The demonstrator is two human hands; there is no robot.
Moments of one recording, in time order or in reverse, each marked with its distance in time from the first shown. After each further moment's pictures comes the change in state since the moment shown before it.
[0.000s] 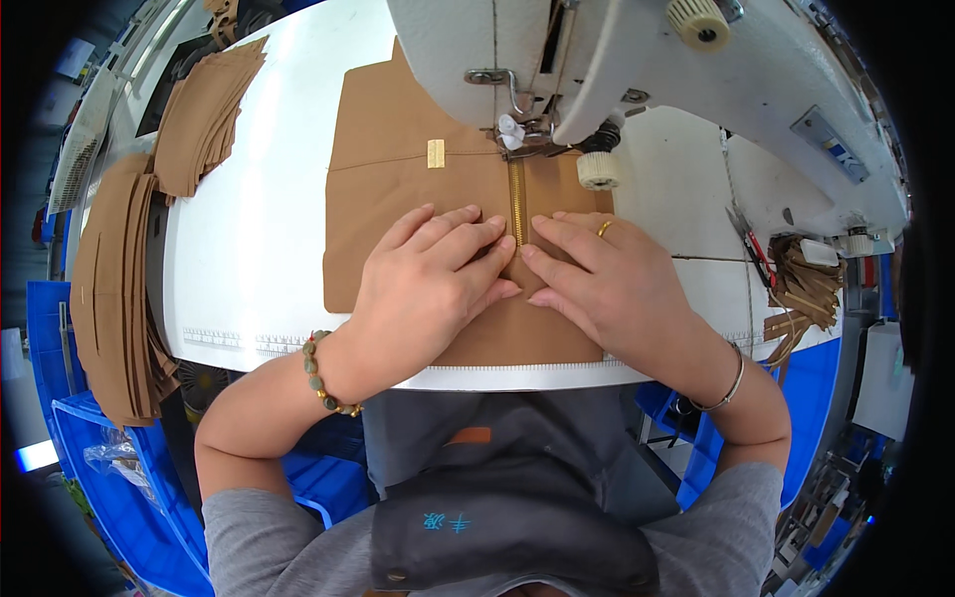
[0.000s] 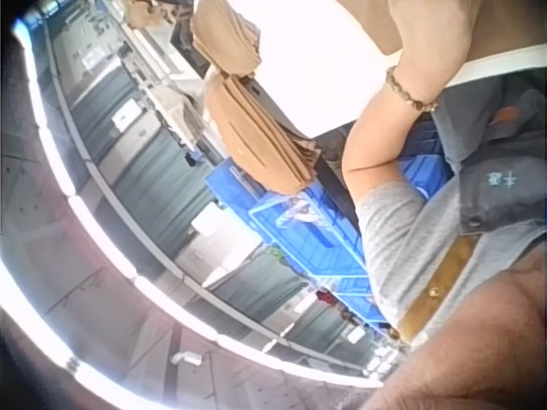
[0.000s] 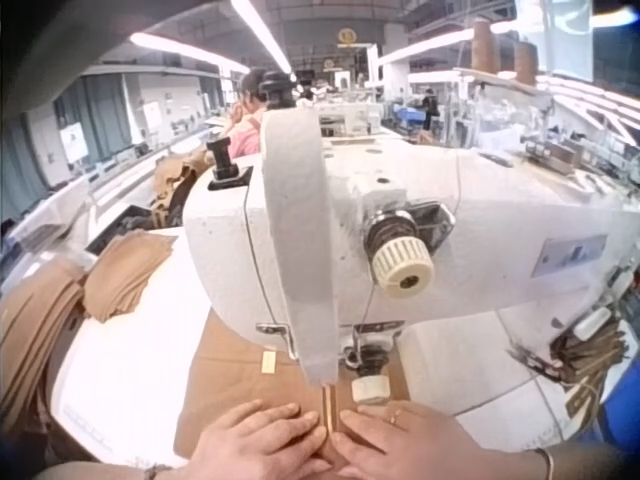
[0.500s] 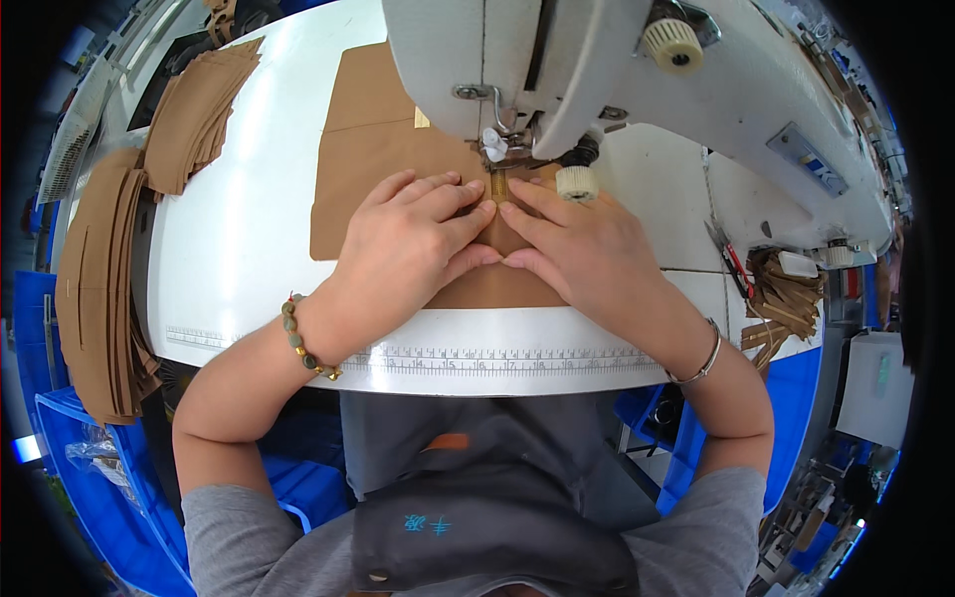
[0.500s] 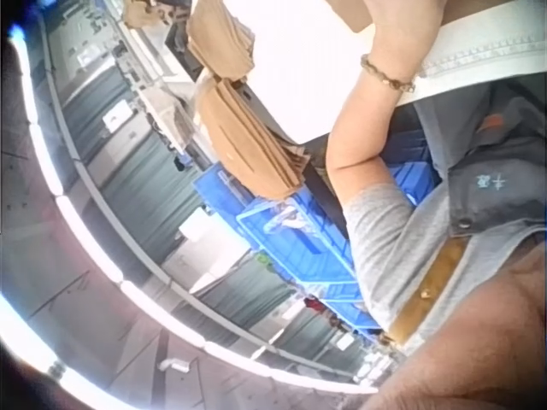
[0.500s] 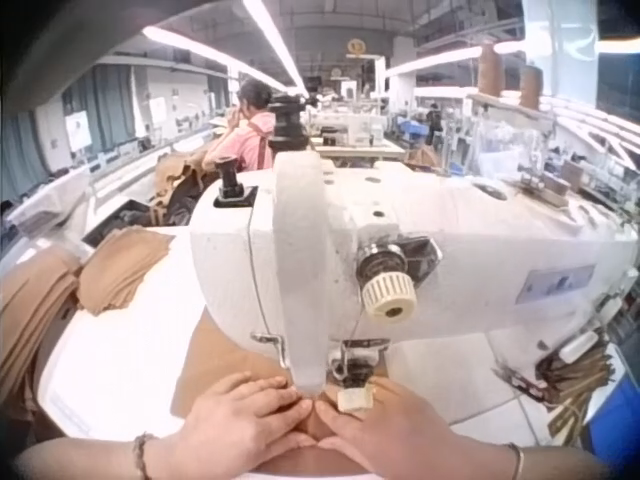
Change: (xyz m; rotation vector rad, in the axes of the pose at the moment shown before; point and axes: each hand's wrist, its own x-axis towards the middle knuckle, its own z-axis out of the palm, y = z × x) left_hand 0.022 -0.026 0.007 0.036 0.040 0.022; right_hand 0.022 0.022 0.009 -0.059 0.048 0.052
